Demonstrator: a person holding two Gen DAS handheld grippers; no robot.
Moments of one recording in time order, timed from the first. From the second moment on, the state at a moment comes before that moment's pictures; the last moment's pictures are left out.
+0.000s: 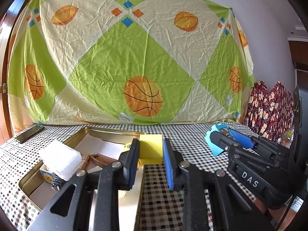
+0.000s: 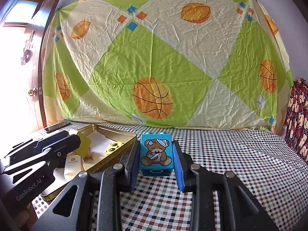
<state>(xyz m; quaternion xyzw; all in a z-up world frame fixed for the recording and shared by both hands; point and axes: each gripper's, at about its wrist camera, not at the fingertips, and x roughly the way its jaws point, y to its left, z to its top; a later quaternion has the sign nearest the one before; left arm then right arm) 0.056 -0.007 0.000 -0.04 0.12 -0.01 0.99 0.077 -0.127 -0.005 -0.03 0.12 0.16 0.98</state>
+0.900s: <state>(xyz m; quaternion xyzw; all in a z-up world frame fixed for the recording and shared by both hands) 0.029 0.044 0.008 -0.08 0.10 0.02 0.99 0.067 -0.069 -0.006 -0.06 0.12 0.22 0.97</state>
